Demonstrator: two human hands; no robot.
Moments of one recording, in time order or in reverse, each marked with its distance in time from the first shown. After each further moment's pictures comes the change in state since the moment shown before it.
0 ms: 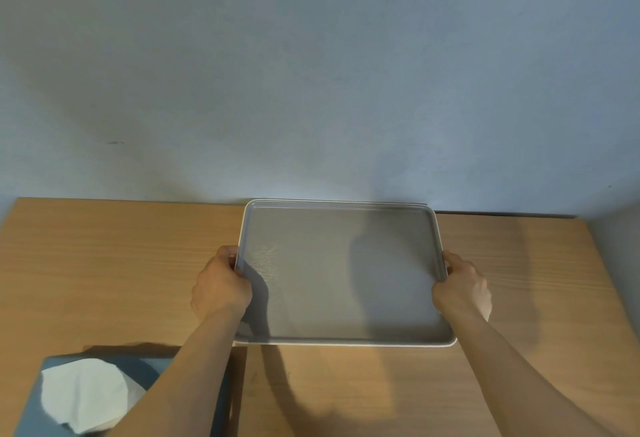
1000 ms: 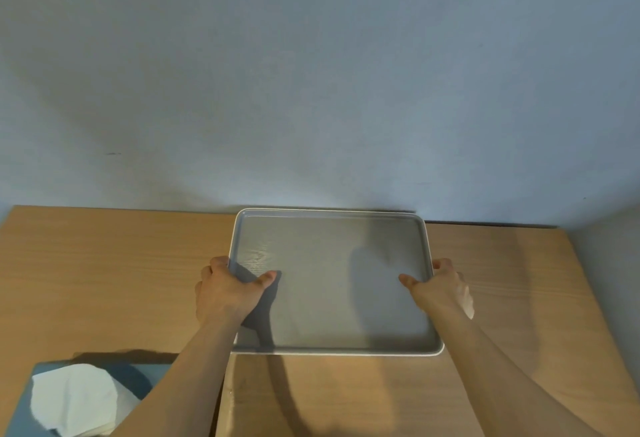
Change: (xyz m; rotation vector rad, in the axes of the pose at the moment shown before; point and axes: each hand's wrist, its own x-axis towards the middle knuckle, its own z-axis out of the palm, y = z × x) left_hand -0.012 0.019 0.000 -0.093 -0.150 -0.062; right_hand -0.002 -0.014 -0.016 0.031 -0.086 0.091
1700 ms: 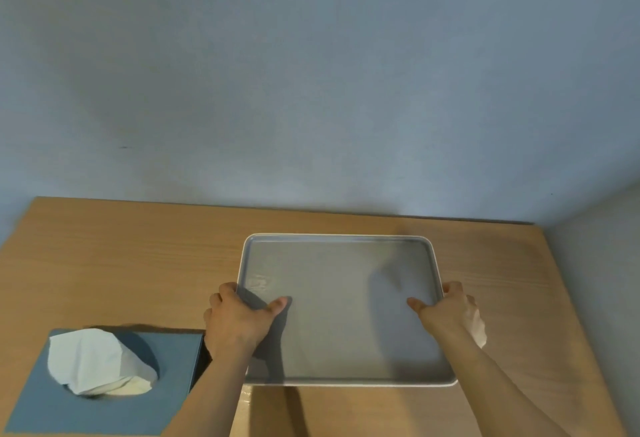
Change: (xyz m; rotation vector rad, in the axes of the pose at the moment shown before) left_hand -0.085 -0.024 0.026 0.023 0.017 -0.043; right_hand -0.029 0.070 -0.027 -0.046 0.018 0.026
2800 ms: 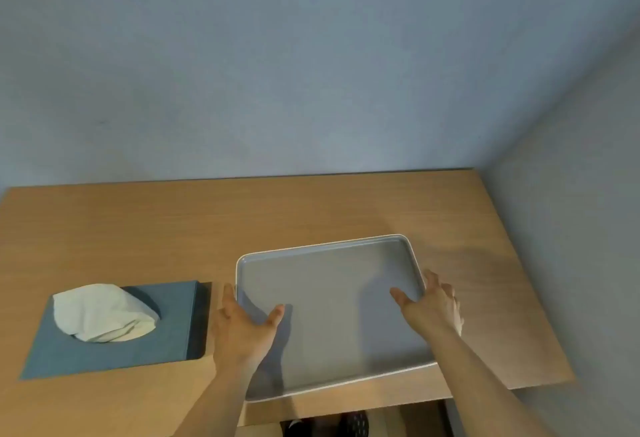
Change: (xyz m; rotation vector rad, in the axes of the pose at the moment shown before) left_hand -0.096 -0.076 0.023 0.022 -0.143 0.124; right_hand -0.092 0.104 0.013 0.037 -0.010 -0.047
